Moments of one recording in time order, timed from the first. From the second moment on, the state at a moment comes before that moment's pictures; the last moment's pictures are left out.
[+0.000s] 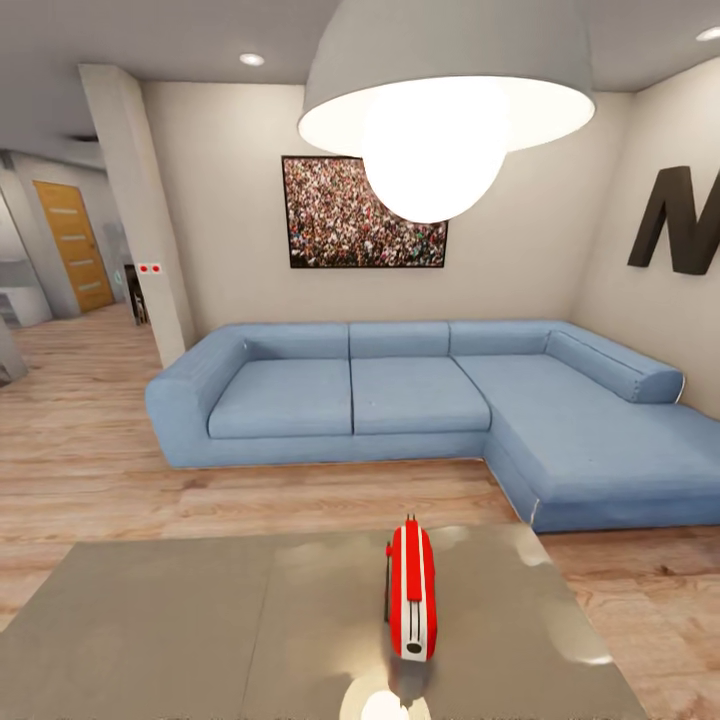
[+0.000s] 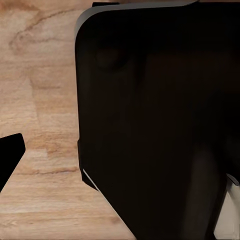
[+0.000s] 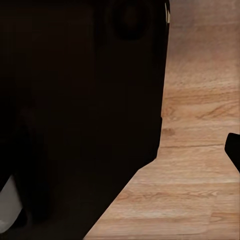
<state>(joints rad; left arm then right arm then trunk) 0.00 0.00 0.01 -0.04 0.01 -0.02 0.00 0.01 0.00 0.01 0.00 0.01 0.00 -0.01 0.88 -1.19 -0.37</state>
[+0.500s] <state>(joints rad) 0.00 0.00 0.01 -0.04 0.01 -0.02 0.00 0.01 0.00 0.01 0.00 0.01 0.00 -0.01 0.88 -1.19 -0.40</state>
